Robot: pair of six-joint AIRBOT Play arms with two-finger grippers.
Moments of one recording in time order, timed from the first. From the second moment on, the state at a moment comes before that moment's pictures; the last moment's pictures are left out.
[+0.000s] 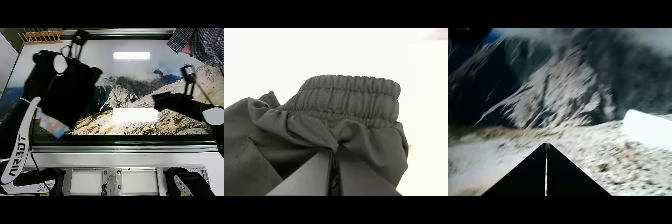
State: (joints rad) left arm -0.44 -1.47 1.62 1.49 -1.03 -1.39; right arm 0.04 -0.78 0.81 -0.88 0.72 1.07
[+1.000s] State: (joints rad) left arm -0.33 -1.10 0.73 1.14 -0.98 -1.97; right arm -0.37 -0.75 0.82 -0.92 0.87 1.26
